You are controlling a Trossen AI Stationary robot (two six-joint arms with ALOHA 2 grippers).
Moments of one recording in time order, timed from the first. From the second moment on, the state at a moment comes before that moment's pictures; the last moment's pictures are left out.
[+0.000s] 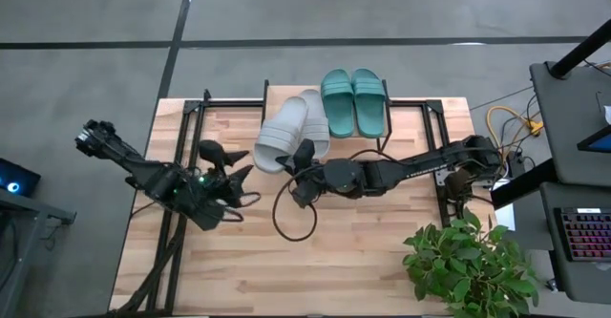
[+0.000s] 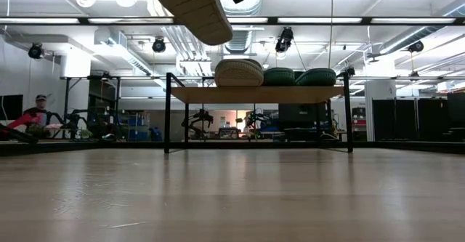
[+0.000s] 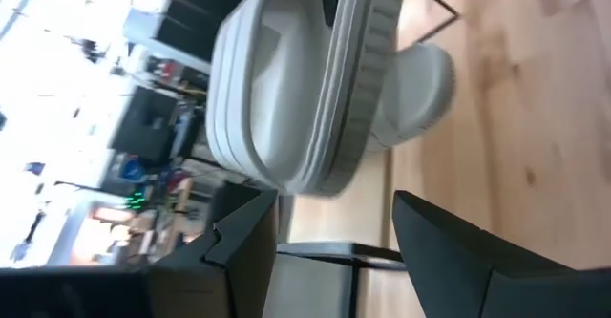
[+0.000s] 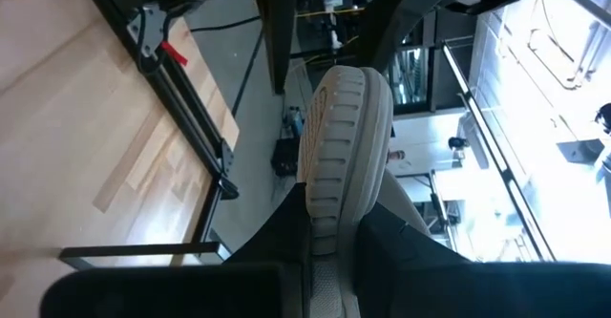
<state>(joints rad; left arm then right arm) -0.55 1.13 1.13 -0.89 -1.19 0.16 0.19 1.76 1.45 0.15 0.57 -1.28</state>
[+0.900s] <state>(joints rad) -0.55 1.22 1.14 -0.63 -1.21 0.29 0.19 1.77 1.45 0.14 0.51 -1.28</state>
